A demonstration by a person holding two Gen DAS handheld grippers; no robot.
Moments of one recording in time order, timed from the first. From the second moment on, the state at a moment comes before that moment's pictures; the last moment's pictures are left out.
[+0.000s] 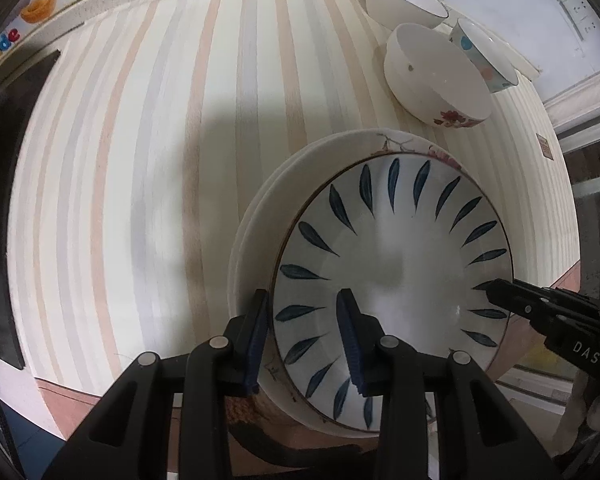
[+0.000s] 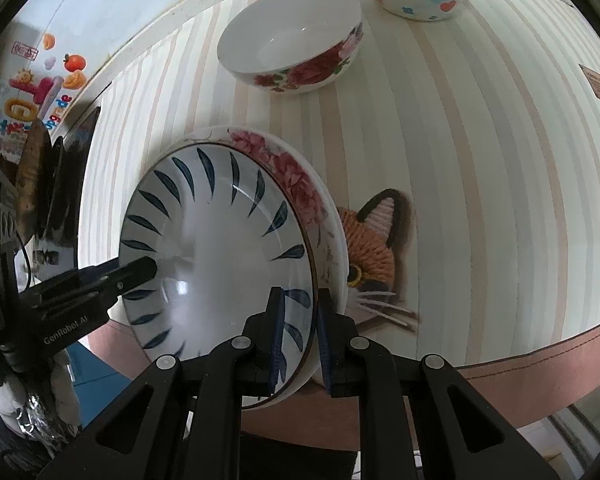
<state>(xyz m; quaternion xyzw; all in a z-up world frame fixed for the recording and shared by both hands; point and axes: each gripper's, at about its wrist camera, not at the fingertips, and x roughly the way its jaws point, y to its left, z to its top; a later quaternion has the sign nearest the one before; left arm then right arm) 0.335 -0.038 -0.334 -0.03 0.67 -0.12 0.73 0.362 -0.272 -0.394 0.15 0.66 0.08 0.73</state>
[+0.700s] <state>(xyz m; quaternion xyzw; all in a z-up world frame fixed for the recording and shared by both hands) 0.262 -0.019 -0.221 0.02 0.57 -0.10 0.82 0.301 -0.228 -0.283 0.08 0.60 0.06 0.80</state>
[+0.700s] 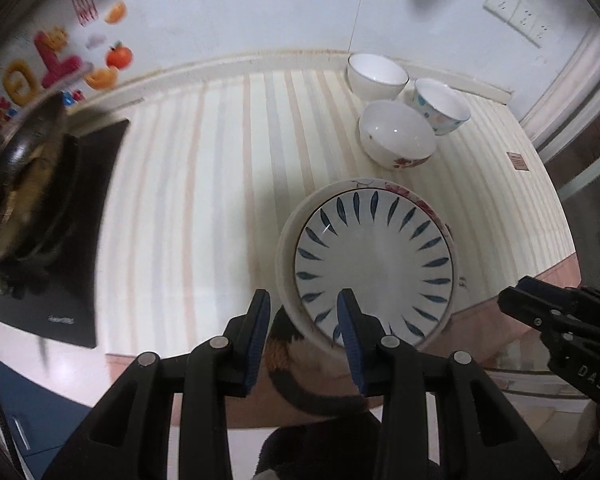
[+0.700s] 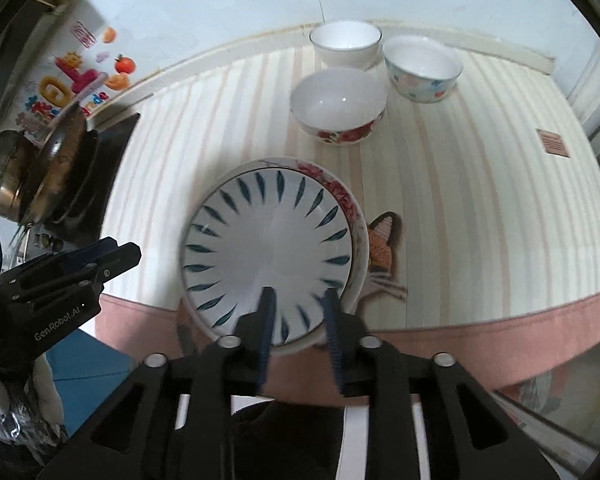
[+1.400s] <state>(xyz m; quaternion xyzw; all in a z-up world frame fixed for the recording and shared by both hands) 0.150 -0.031 -0.140 0.01 0.52 -0.13 0.84 0.138 -0.208 -0.158 0.09 0.52 0.07 0.85</state>
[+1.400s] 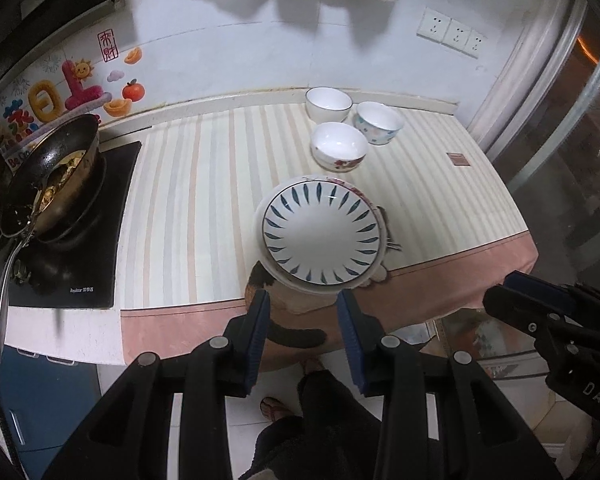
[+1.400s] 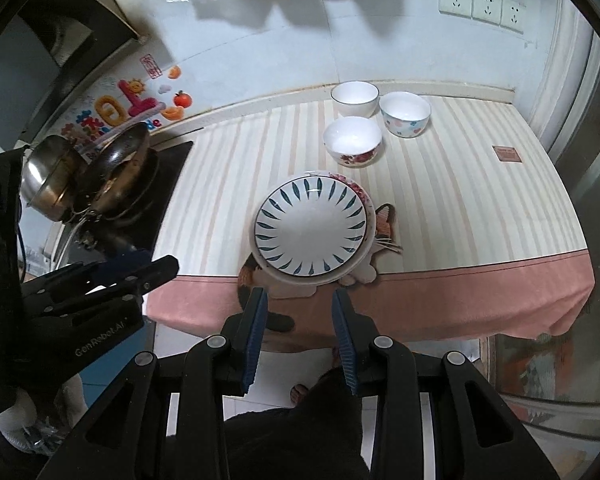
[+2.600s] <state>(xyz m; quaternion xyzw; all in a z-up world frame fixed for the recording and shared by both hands) 0.491 -0.150 -0.340 -0.06 0.65 -0.06 0.75 0.546 -0.349 -0.421 0.19 0.64 0.13 0.74</state>
